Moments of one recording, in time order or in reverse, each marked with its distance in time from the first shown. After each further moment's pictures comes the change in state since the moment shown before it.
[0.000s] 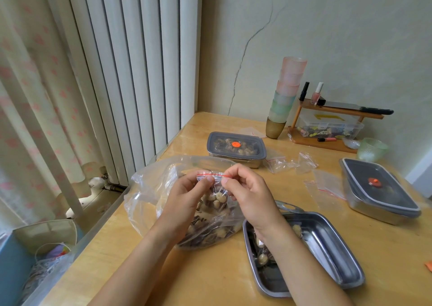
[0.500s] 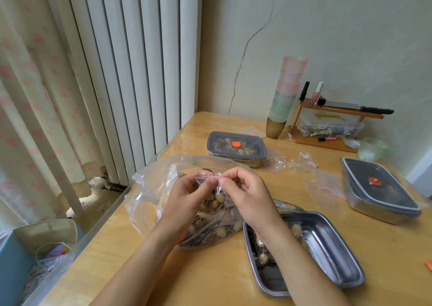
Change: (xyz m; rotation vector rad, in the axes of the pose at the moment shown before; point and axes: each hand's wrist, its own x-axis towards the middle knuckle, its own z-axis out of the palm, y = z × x) left_hand -0.004 0.000 0.003 0.003 -0.006 0.039; right_hand 0.000 0.004 0.002 -0.045 0.022 0.030
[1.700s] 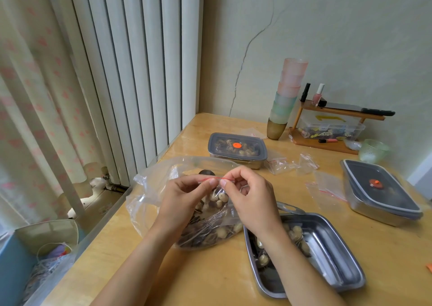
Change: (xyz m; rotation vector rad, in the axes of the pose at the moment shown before) left_hand -0.002 0.009 -0.005 0.103 0.055 0.004; right_hand 0.000 0.005 -0.001 -0.308 0.158 -0.187
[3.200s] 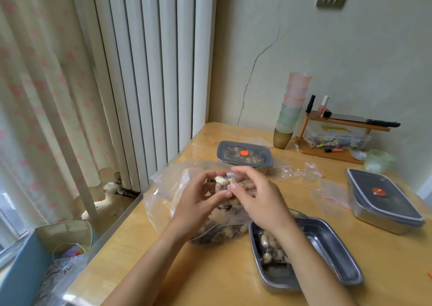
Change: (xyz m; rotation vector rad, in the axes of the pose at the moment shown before) left_hand -0.010 0.001 0.002 0.110 -0.052 0.094; right_hand 0.000 -0.017 -0.022 -0.099 -0.189 0.044
